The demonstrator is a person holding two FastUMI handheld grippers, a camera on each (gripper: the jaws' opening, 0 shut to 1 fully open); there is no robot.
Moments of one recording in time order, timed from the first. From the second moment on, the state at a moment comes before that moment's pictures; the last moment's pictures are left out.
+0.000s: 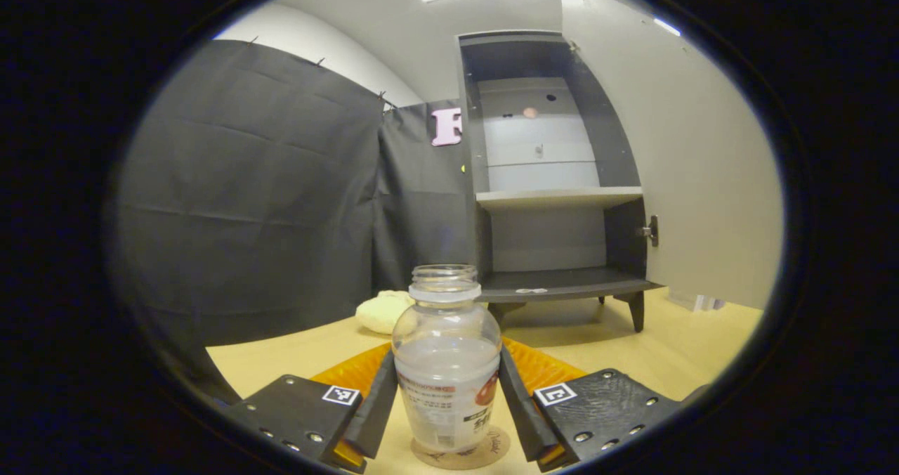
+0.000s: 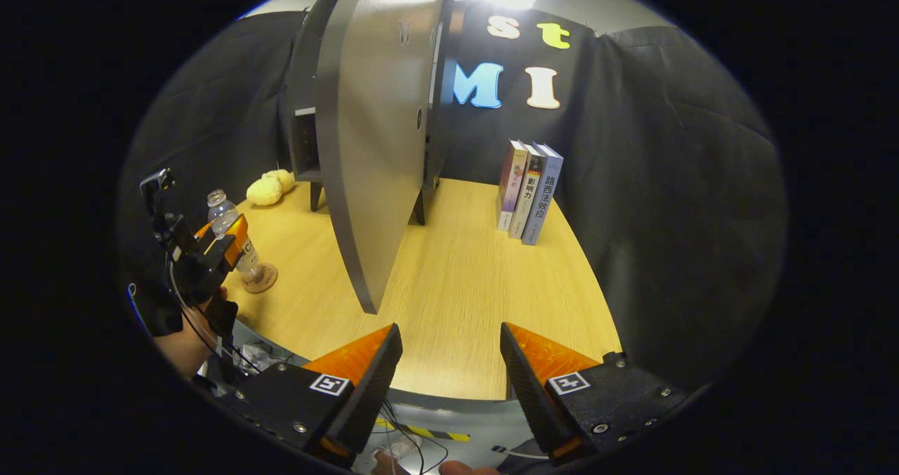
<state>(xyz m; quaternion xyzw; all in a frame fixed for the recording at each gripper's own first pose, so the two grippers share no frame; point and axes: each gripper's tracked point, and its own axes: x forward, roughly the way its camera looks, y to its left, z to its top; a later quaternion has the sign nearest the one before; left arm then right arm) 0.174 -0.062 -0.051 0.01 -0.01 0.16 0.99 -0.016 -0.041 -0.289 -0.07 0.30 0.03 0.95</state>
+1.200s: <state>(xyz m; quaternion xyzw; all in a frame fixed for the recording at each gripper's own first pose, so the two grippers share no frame) 0.170 -0.044 0.088 0.01 -0.03 0.10 0.99 -0.005 -0.026 -0.276 -0.05 0.28 0.01 0.96</state>
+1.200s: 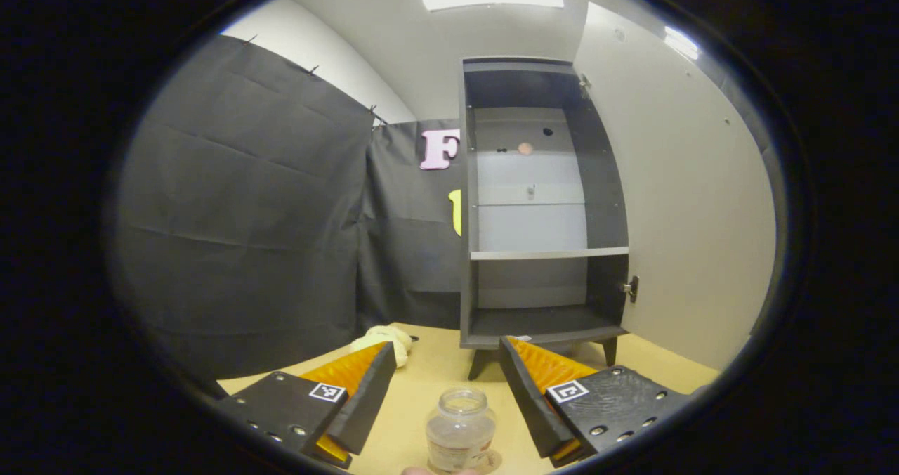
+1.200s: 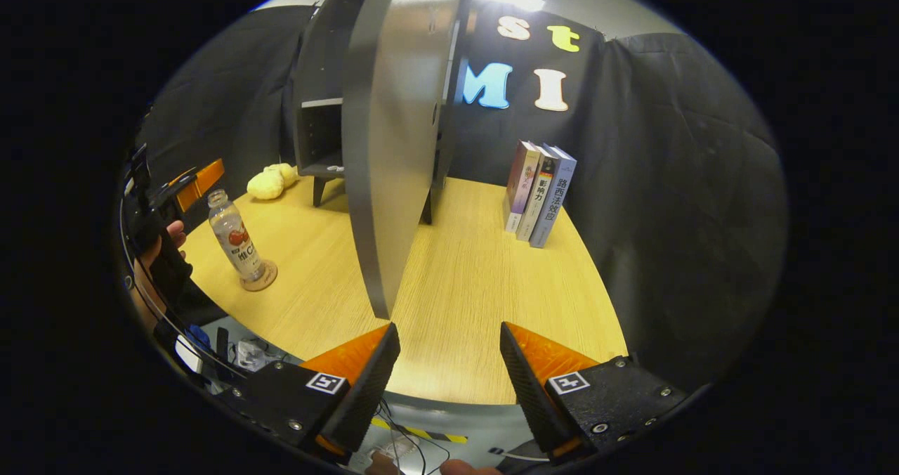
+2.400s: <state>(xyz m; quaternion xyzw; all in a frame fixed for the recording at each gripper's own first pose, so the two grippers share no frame) 0.159 -0.110 0.256 0.03 0.02 0.02 1.00 0.078 -0.063 -0.011 0.03 0.00 -0.03 1.00</state>
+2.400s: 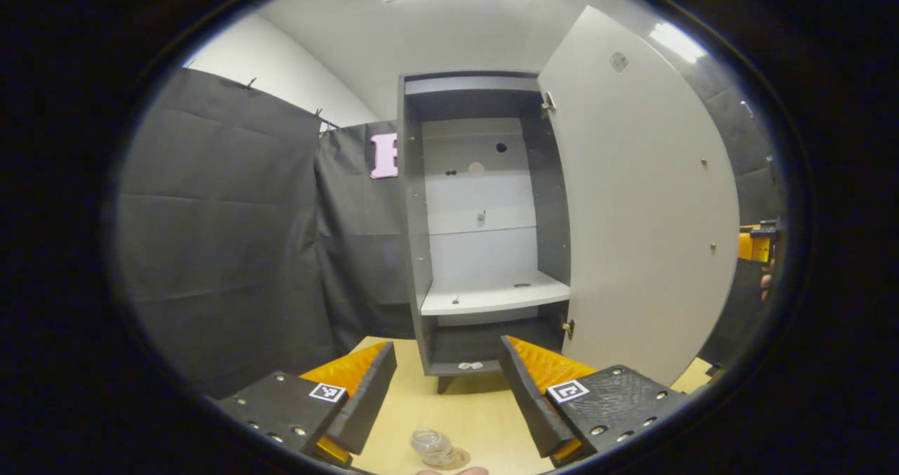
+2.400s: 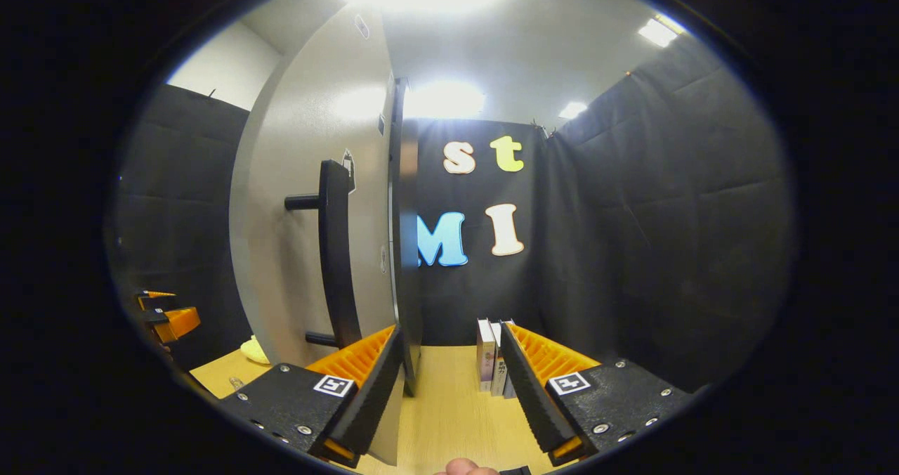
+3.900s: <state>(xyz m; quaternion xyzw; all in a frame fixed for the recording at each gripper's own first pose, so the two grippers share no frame) 0.194 0.055 0.246 0.02 0.02 0.01 1.00 0.164 0.237 -0.003 0.03 0.03 0.08 1.00</state>
